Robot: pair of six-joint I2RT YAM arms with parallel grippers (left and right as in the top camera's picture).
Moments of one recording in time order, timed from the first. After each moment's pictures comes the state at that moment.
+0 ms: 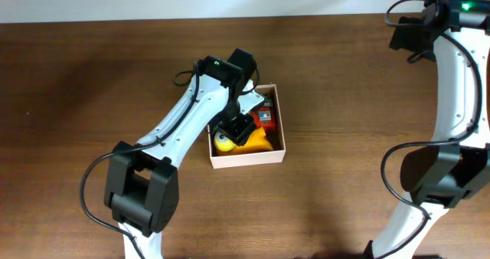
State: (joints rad) left arm -0.51 2.03 1.76 -1.32 0.12 0.22; right arm -0.18 2.08 2.25 -1.28 0.29 0.24
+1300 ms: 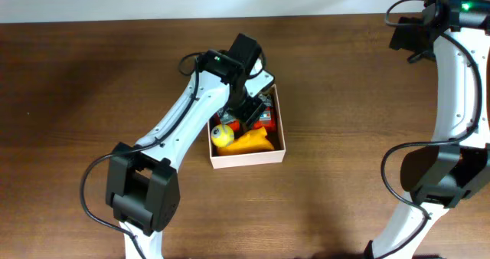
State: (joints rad) left arm -0.51 2.04 1.83 -1.12 0.12 0.22; right arm -0.18 2.08 2.25 -1.28 0.29 0.24
